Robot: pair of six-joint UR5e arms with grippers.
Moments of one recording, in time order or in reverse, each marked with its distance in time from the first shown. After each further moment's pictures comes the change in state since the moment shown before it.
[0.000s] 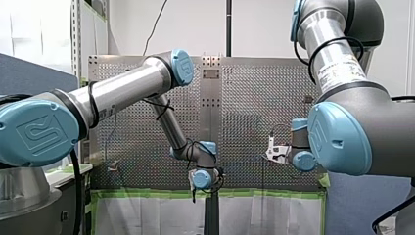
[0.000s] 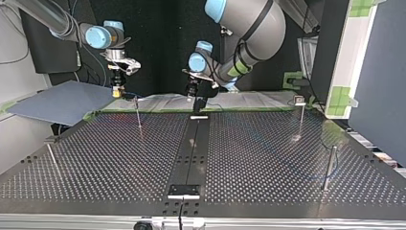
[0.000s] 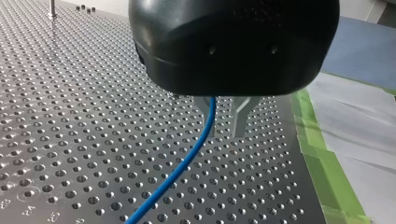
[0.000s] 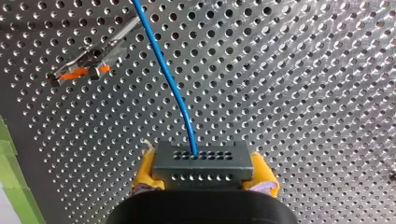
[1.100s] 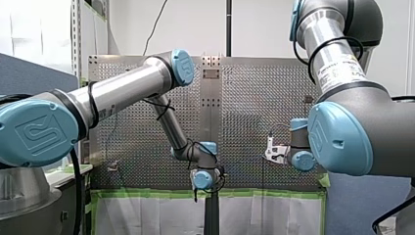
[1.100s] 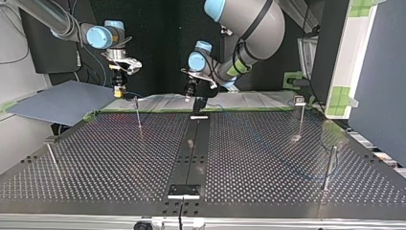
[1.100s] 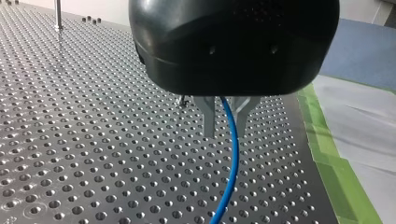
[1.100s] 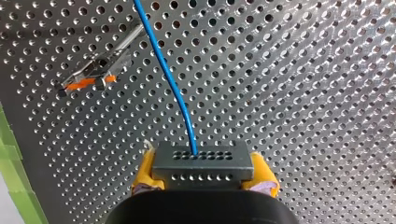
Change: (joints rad) left arm -0.006 -0.001 -0.001 0.037 0.011 0.010; right arm 0.009 0.000 0.000 0.009 0.001 0.004
